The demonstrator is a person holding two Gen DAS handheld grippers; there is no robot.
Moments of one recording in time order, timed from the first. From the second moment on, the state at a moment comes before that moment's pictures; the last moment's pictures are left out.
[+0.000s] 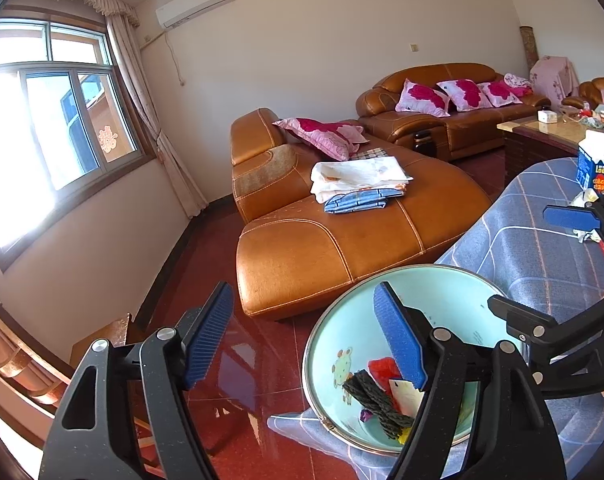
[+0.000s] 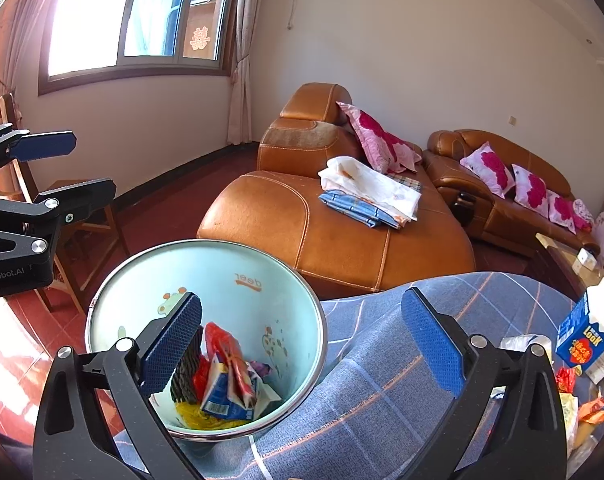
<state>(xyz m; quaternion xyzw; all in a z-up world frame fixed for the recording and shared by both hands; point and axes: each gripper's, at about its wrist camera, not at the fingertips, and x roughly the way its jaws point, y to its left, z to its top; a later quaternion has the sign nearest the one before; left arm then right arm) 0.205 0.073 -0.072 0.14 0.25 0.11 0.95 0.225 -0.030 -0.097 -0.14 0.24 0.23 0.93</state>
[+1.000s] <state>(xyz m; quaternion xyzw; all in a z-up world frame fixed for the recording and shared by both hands) 0.190 -0.103 -0.085 0.18 0.24 -0.07 0.95 0.130 -0.256 -0.081 -0.07 0.24 -0.07 0.97</state>
